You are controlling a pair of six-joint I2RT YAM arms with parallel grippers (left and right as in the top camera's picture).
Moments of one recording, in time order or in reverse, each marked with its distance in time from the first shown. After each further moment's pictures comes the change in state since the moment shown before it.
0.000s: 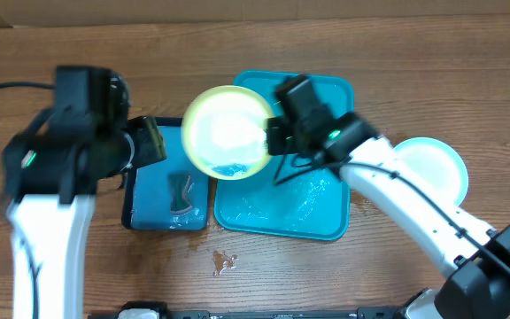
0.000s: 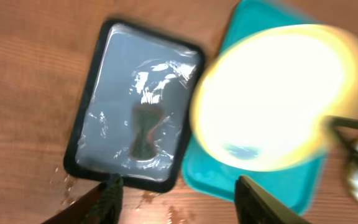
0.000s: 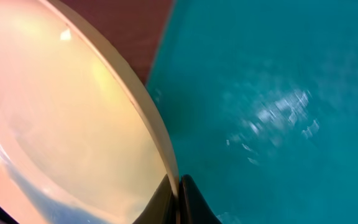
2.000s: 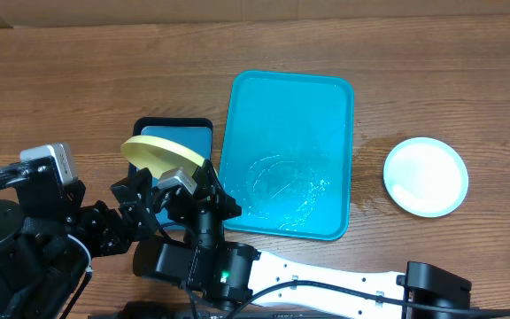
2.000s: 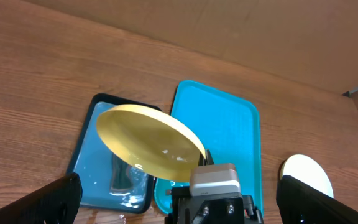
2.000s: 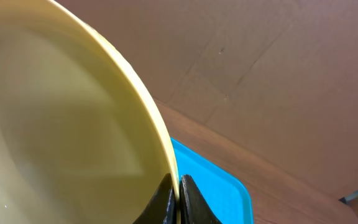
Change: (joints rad) left arm 0.000 -0.374 0.078 -0.017 0.031 0.001; right arm 0.666 0.127 0.001 0.298 1.255 -0.298
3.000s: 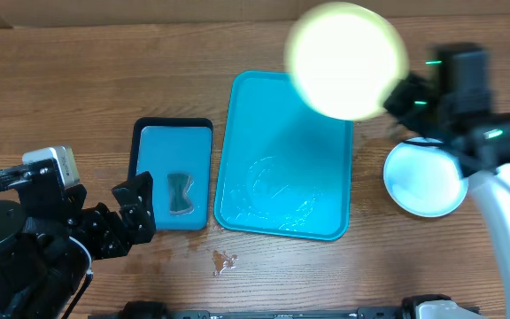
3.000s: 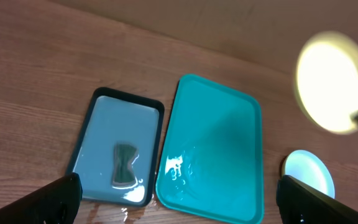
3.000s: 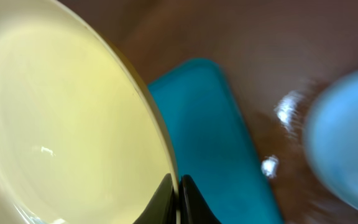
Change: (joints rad) left arm 0.000 0.000 0.000 -0.023 0.000 0.000; right arm -1.292 -0.425 0.043 -0.613 -1.403 0.558
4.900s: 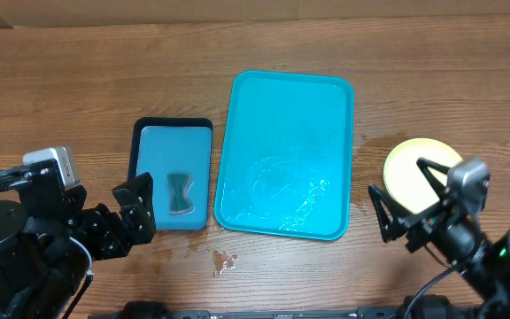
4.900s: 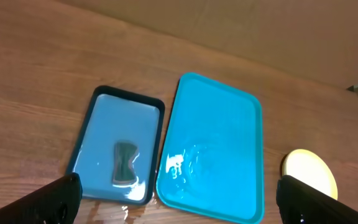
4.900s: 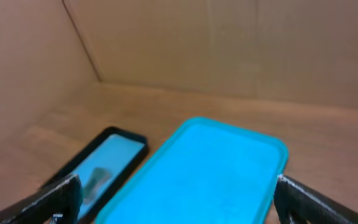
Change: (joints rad) left arm 0.000 0.000 0.000 -0.007 0.000 0.000; right arm -0.057 -0.955 -0.672 0.391 -0.433 -0.697
